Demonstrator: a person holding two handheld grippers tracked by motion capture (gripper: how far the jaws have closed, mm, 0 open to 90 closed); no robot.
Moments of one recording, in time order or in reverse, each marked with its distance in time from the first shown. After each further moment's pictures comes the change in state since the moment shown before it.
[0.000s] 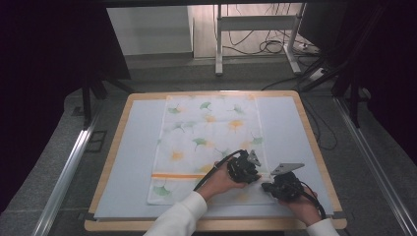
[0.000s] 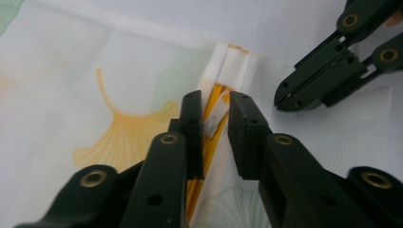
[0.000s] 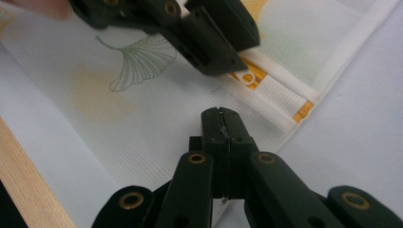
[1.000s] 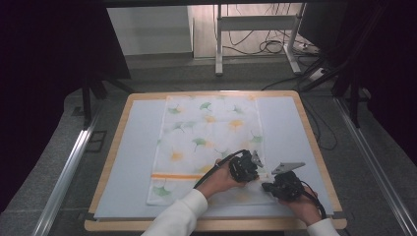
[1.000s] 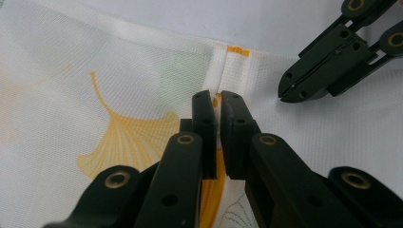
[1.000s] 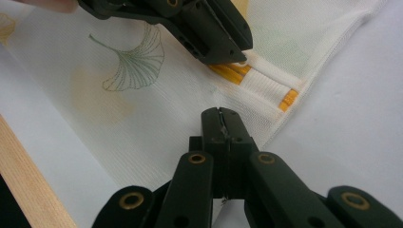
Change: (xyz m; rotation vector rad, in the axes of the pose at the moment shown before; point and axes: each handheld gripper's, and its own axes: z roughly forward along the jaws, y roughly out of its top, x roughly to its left) left arm -0.001 0.004 -0.004 0.054 0.034 0.039; right arm -0.003 0.000 0.000 0.004 0.010 0.015
